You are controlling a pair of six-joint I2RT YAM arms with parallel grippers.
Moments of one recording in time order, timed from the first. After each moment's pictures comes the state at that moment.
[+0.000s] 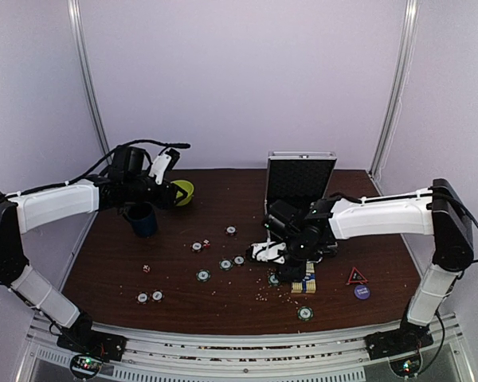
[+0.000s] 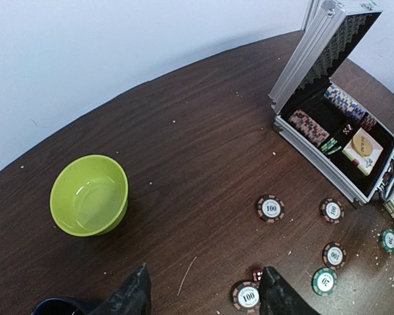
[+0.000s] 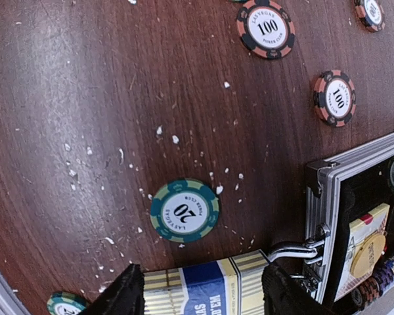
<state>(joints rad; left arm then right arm) -0.45 1.49 1.06 -0.14 0.21 0.10 0.95 1.76 1.21 -0.73 0.08 -0.47</state>
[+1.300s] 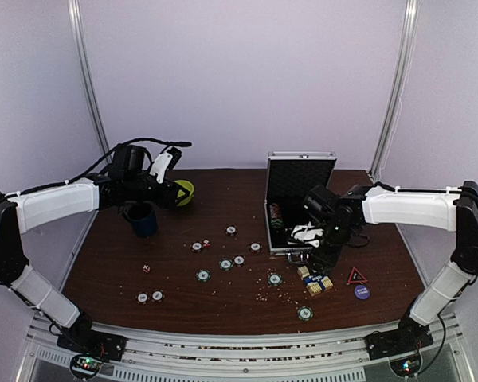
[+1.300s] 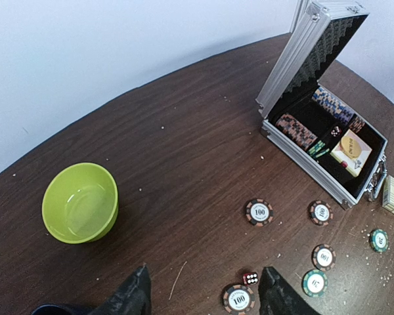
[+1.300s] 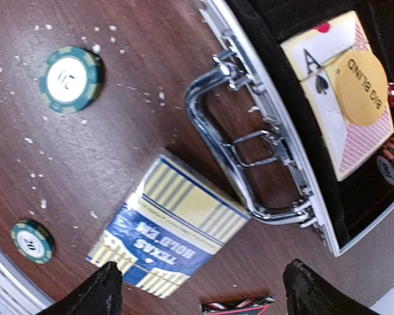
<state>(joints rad) -0.45 1.49 1.07 -0.14 0.24 0.10 0.72 1.59 1.09 -0.86 0.06 -0.33</state>
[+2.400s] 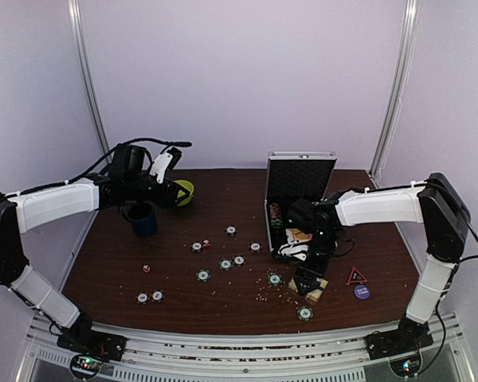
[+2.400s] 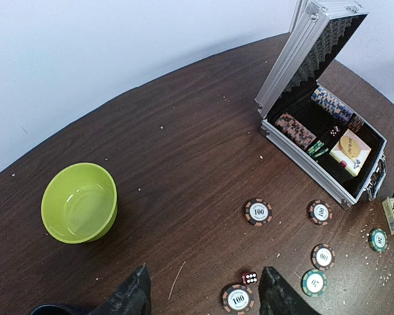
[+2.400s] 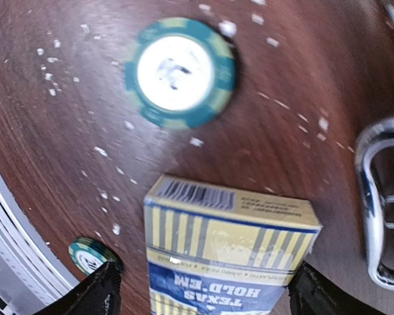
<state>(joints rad) -0.45 1.49 1.07 -0.14 0.25 0.10 0.74 1.80 1.17 -0.94 -0.20 -0.33</state>
